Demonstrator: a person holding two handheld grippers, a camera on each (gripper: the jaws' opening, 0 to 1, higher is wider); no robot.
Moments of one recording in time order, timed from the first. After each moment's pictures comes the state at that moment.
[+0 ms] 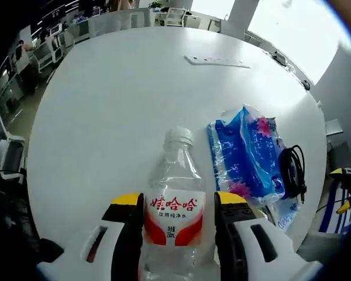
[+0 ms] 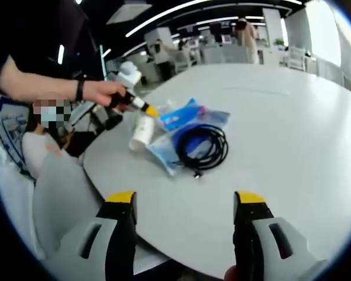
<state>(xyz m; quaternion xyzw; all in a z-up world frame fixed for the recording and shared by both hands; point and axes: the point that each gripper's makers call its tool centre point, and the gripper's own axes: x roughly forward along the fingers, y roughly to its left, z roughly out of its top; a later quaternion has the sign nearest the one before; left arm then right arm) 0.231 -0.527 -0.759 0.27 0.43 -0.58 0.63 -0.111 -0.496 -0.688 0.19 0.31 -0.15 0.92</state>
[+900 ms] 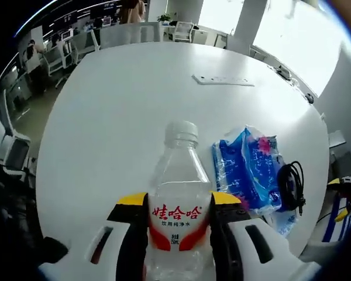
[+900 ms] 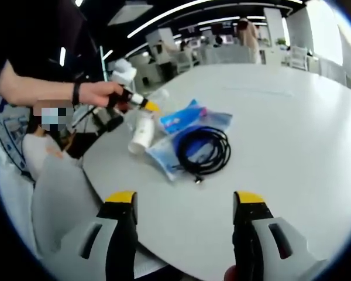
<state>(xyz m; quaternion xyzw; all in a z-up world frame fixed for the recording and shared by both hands) 0.240 -0.528 -0.729 0.23 0.39 -0.58 0.68 -0.103 -0.502 -0.691 0.19 0.31 -0.14 0.92</state>
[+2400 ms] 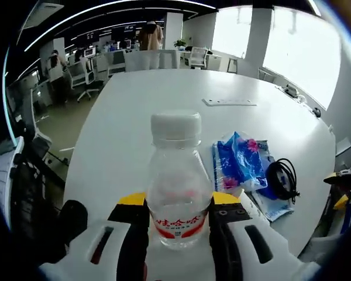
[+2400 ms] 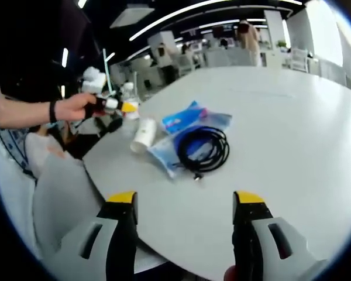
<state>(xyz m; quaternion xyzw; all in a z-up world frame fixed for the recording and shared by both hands) 0.226 -0.453 -0.684 0.19 0.32 -0.55 0.75 -0.113 -0.499 -0.692 0.19 0.30 -0.14 0.93</state>
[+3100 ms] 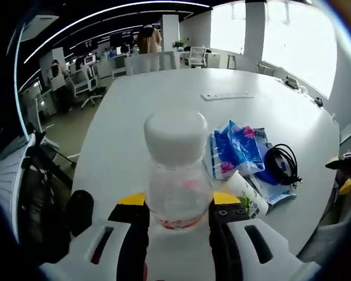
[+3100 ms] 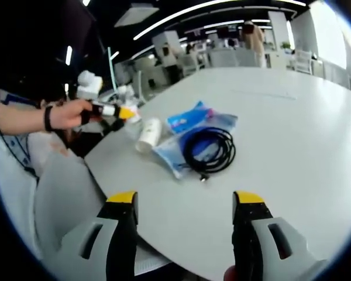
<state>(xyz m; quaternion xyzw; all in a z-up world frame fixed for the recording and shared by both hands) 0.210 -0.429 -0.685 0.21 0.30 -0.54 0.76 -0.107 -0.493 -0.691 0.19 0.30 -0.12 0.93</state>
